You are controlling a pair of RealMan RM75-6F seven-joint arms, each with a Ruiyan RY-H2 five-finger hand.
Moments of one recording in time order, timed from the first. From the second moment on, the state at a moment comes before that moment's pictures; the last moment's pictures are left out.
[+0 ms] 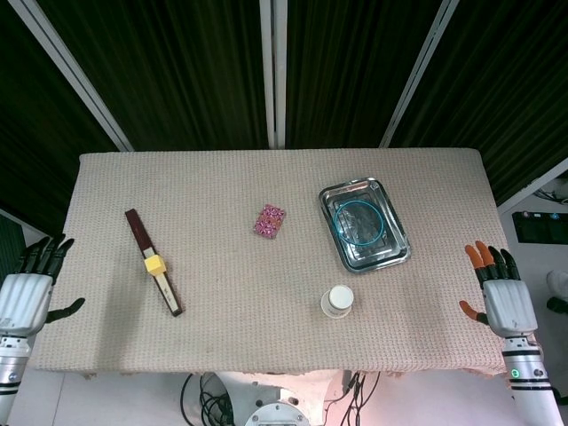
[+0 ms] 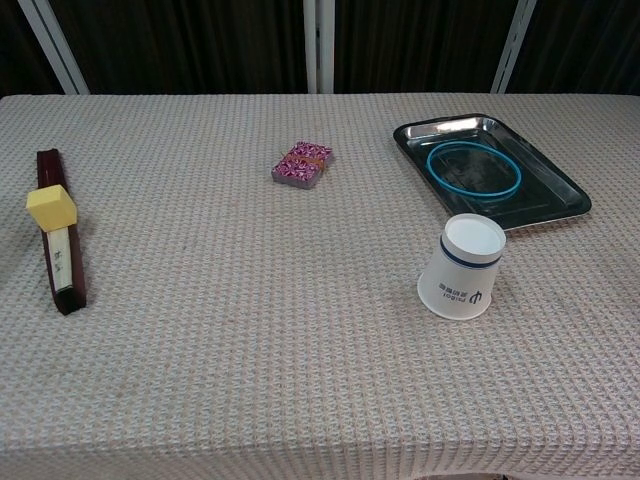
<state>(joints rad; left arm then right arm) -0.16 -1.10 -0.05 -1.59 1.50 1.46 0.05 0.16 -1.26 0.05 -1.48 -1.45 1.42 -0.12</state>
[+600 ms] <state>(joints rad) -0.16 -1.09 -0.06 -1.61 1.47 1.42 0.04 0.40 -1.19 0.06 -1.89 -1.53 1.10 -0.73</state>
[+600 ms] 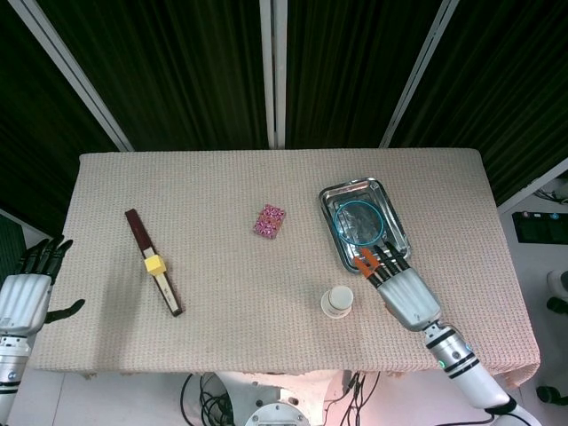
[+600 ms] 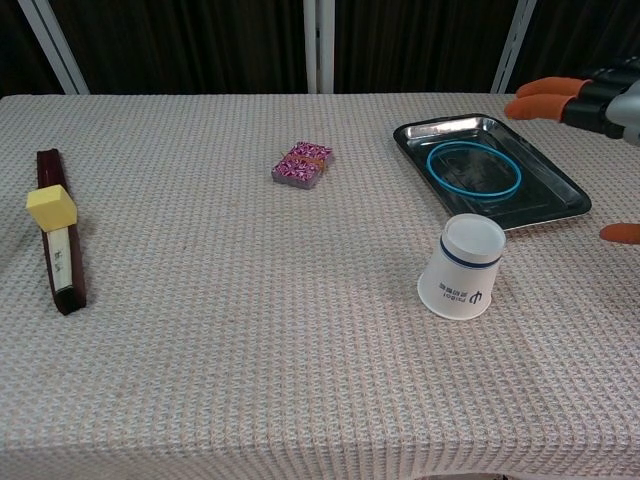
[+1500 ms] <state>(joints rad) -0.16 -1.08 -0.05 -1.61 1.47 1.41 0.03 0.61 -1.42 0.00 -1.90 -1.20 1.02 -1.27</state>
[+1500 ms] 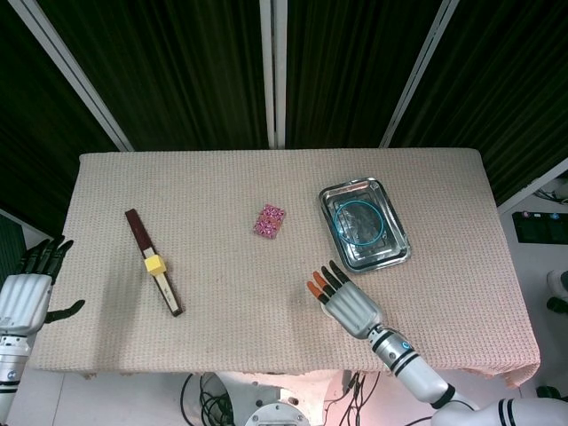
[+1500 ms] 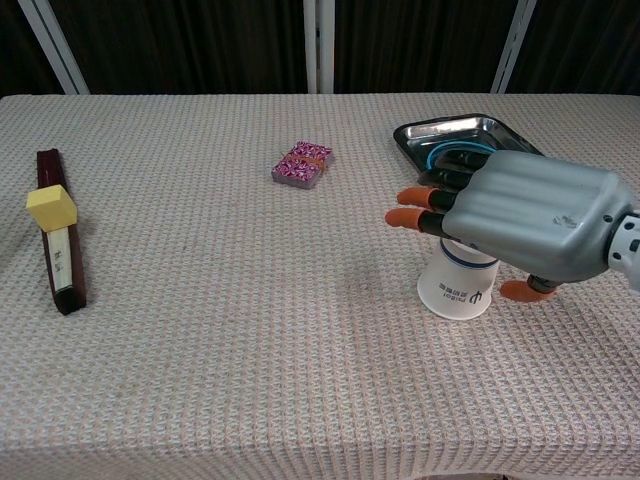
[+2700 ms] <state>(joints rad) -0.17 -1.08 -0.05 -1.61 1.45 1.39 0.03 0.66 -1.58 0.19 -1.56 -1.28 0.95 0.11</state>
